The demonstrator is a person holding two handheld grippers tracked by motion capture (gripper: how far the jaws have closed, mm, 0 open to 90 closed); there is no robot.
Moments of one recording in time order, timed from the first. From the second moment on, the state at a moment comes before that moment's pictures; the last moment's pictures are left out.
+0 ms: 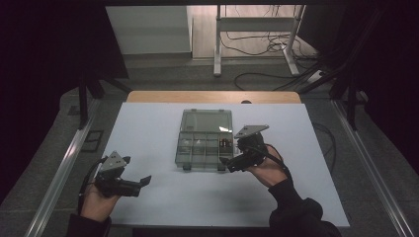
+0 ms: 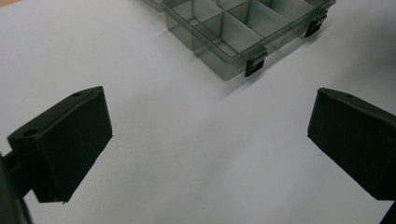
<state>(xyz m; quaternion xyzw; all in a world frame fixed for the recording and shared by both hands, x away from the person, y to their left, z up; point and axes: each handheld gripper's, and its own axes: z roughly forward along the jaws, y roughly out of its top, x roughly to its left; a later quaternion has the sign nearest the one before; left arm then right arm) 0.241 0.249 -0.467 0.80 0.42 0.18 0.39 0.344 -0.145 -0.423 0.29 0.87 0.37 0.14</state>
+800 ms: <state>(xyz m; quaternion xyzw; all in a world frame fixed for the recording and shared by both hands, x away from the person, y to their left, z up) 0.240 0.250 -0.467 0.80 0.42 0.18 0.39 0.310 -0.187 -0.428 0.33 0.84 0.39 0.17</state>
